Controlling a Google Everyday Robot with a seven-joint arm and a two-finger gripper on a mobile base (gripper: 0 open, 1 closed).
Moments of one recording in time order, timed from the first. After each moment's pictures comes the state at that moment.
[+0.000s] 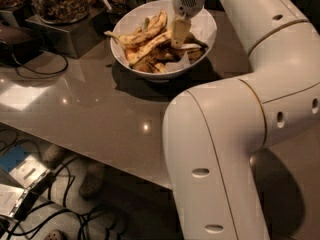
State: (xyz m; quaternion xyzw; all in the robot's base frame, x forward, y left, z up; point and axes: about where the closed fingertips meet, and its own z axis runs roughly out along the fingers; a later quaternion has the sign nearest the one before) arm 0.722 -0.075 0.925 -0.64 0.76 0.00 0.13
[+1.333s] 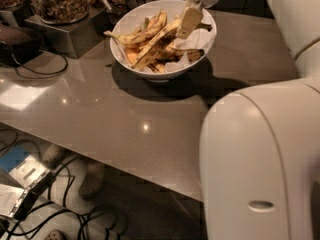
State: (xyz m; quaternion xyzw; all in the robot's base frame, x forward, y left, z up) arm 0.703 -0.085 0.968 -0.63 0.74 0.04 0.23
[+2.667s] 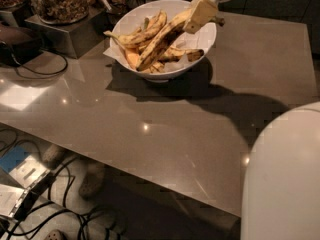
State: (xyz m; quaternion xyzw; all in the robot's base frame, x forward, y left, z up) arm 0.648 -0.096 1.004 -0.61 0.74 0.09 0.27
